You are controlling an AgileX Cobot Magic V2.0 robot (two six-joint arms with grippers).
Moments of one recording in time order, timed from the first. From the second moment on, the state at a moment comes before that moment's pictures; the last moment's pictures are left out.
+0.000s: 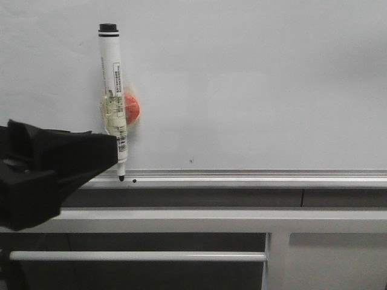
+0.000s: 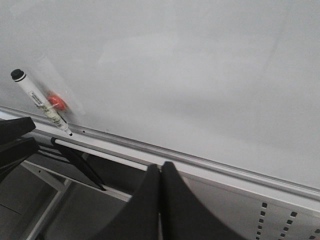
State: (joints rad) left arm -1.18 1.41 -0.15 -0.55 -1.08 -0.05; right arm 0.17 0.43 -0.69 0.31 0.80 -0.10
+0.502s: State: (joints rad) left arm -1.18 1.62 -0.19 -0.54 -1.13 -0.23; right arm 0.17 0.43 -0.69 0.28 0.80 -0.10
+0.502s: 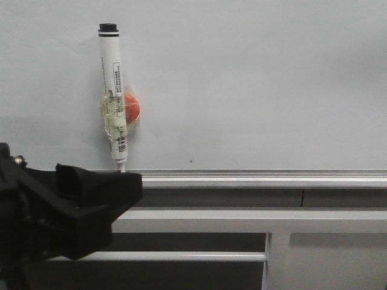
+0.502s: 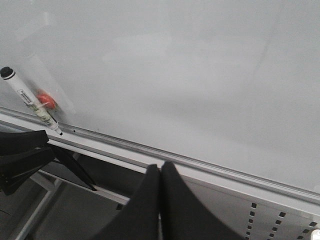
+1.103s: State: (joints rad) left arm -1.11 1.62 -0.25 -0.54 -1.14 -0.22; right arm 0.17 0.43 -0.69 0.28 0.80 -0.10
